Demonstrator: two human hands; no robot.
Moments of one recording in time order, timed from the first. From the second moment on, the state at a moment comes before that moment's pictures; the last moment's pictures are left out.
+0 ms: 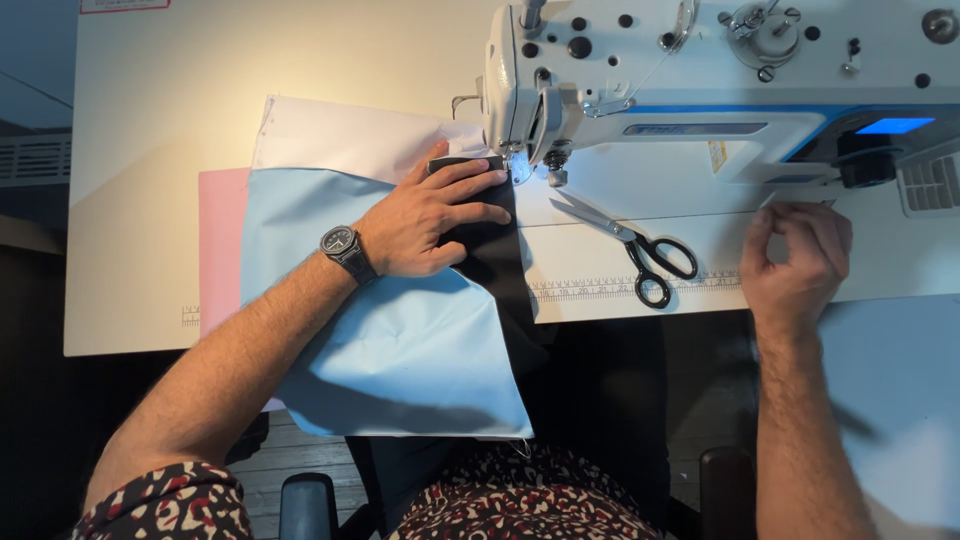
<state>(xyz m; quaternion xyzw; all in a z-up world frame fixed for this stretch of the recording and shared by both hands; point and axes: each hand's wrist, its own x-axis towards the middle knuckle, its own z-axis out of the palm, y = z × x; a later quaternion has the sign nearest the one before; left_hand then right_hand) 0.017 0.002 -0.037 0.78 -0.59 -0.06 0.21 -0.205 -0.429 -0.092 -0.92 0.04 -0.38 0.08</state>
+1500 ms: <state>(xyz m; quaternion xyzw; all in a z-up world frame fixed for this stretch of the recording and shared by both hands) 0.023 0.003 -0.031 0.77 -0.59 -0.08 0.21 -0.250 -0.192 -0.099 -0.69 0.15 0.08 0.70</state>
